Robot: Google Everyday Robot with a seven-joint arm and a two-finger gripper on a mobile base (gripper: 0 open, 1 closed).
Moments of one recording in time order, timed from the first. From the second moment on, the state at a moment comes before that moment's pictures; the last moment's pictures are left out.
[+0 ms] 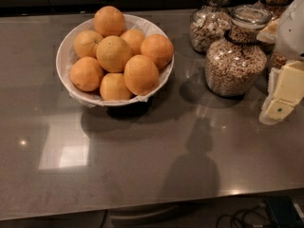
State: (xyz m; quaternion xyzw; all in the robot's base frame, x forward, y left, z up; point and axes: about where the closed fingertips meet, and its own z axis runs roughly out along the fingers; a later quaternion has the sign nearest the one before) arm 0.438 -0.216 0.978 -0.60 0.78 -0.04 0.16
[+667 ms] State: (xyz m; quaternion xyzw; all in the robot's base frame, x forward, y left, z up) arm 0.436 -0.197 0.971 -0.61 0.77 -0.02 0.17
